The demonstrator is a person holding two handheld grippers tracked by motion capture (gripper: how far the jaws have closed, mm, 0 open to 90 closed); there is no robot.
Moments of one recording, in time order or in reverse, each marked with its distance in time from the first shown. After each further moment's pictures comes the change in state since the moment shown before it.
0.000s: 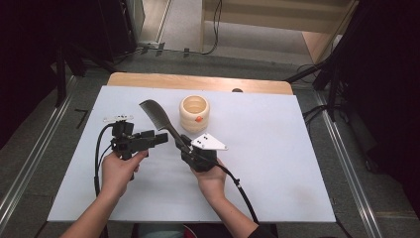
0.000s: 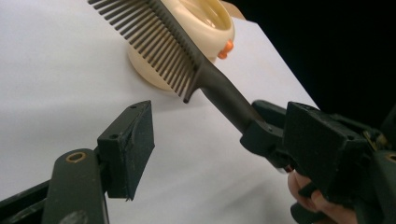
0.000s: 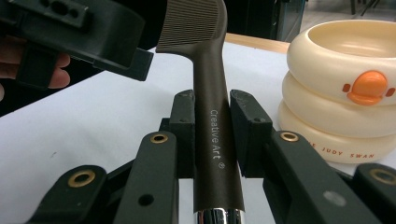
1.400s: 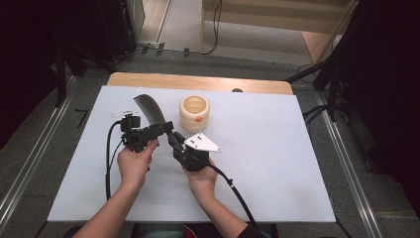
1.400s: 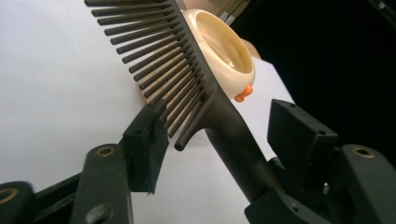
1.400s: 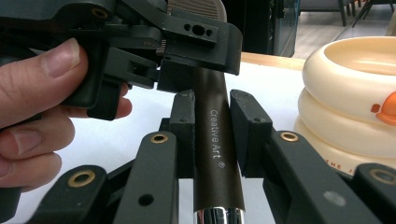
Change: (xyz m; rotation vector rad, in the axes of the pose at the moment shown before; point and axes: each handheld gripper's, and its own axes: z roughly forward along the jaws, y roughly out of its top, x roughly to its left) left arm 0.000 0.006 0.029 -0.115 0.040 -0.135; right arm 0.017 0.003 0.012 -0.070 -0.016 0.041
